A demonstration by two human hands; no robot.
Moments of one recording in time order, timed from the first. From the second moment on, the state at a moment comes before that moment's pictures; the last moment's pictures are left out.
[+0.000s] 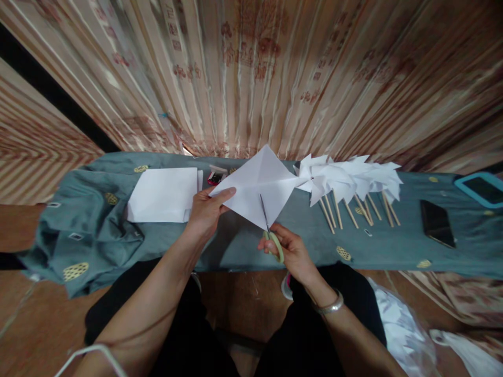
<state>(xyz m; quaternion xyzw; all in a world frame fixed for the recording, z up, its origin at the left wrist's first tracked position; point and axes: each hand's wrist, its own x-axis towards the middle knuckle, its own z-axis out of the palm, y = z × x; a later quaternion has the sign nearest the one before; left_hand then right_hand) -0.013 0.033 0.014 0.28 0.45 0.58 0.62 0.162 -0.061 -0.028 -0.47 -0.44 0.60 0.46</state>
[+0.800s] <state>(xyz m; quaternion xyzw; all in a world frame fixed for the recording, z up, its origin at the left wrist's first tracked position) -0.012 0.030 0.011 0.28 0.45 0.57 0.63 0.162 -0.060 -0.025 -0.48 -0.44 0.61 0.45</state>
